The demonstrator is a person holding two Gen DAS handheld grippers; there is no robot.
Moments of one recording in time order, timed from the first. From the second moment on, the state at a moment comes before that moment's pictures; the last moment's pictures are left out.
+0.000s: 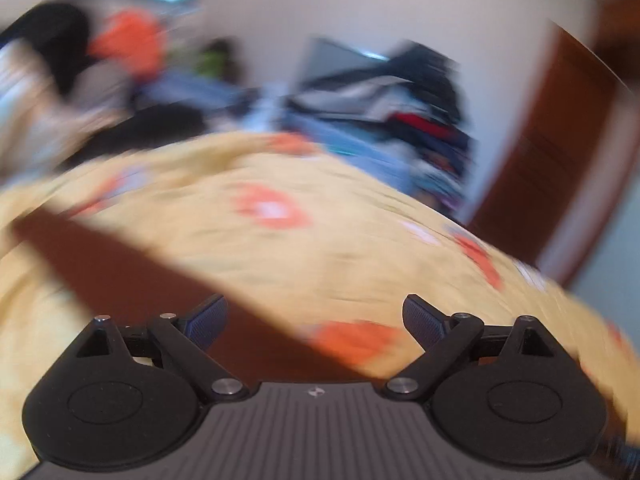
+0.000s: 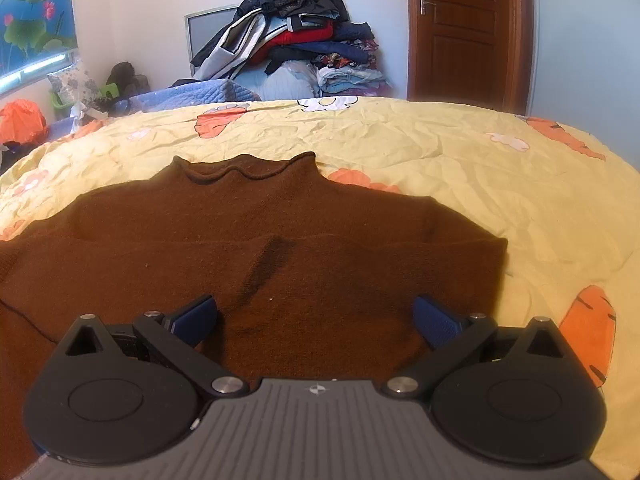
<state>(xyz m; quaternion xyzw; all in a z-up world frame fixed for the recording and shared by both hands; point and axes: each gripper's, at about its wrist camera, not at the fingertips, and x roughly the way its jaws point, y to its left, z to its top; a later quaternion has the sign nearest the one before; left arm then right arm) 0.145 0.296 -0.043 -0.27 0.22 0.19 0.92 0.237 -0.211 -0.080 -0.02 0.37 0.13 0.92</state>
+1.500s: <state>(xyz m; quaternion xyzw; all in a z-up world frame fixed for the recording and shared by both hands) 0.116 0.048 -0.068 -0.10 0.31 -0.04 0.95 0.246 -0.259 -0.054 0.25 0.38 0.16 0.87</state>
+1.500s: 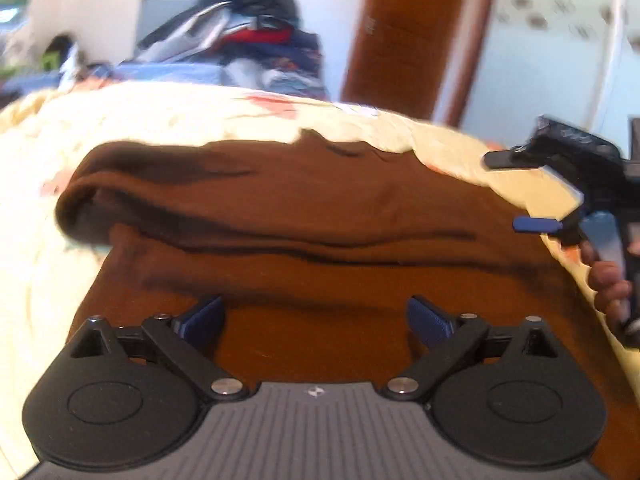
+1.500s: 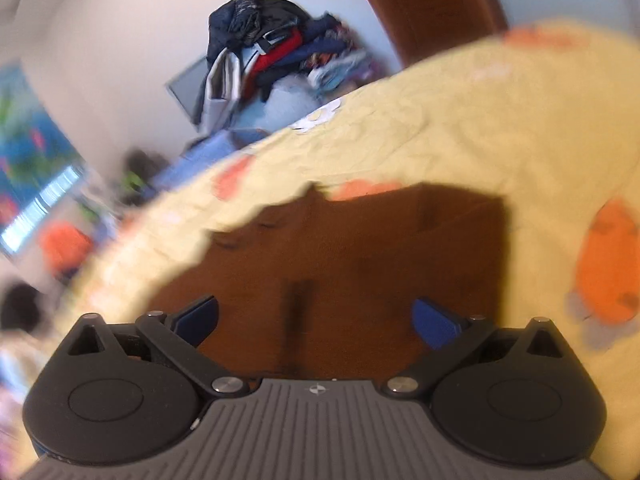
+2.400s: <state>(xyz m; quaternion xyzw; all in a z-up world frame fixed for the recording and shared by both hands) 0.117 0.191 -0.025 -0.30 0.25 0.01 0.92 0.278 -0.316 -0.026 0.23 0.47 0.16 0.84</state>
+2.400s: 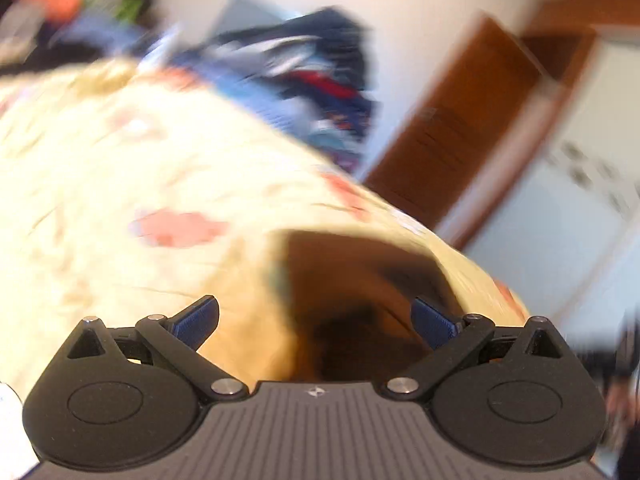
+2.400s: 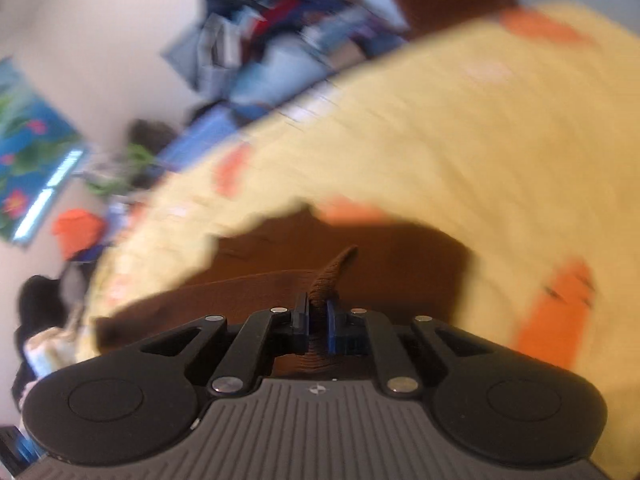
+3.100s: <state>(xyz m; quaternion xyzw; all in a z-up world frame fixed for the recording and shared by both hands) 0.260 0.175 -0.030 -0.22 0.41 -0.02 0.88 0.286 -0.331 0.043 0.28 0.39 0.25 0.84</state>
